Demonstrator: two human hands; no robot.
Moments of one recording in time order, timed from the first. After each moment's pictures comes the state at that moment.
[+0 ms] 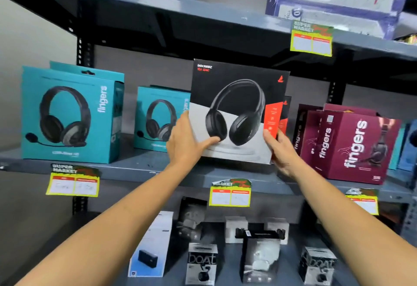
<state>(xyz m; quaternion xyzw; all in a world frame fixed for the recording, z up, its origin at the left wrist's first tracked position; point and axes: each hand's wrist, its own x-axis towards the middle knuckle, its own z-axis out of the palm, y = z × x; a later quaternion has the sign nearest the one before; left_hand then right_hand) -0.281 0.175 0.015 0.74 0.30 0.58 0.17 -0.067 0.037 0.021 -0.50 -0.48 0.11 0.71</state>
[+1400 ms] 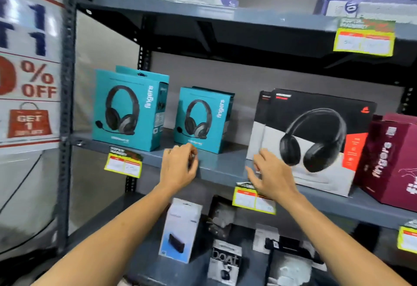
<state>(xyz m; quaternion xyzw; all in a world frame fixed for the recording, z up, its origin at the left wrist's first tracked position) -0.343 0.204 -0.061 0.78 0.32 0.53 -0.04 -0.124 0.061 -0.023 -0.59 -0.64 -0.43 0.24</state>
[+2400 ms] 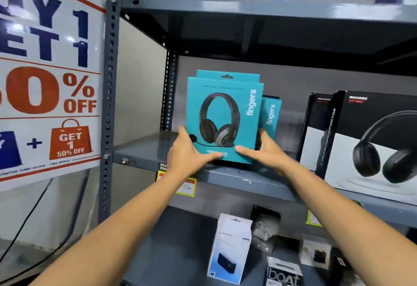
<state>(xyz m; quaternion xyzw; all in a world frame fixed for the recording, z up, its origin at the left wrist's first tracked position) -0.457 0.292 -0.018 0.72 0.40 0.54 0.17 -0.247 0.205 0.021 -0.64 -0.60 0.09 0.47</state>
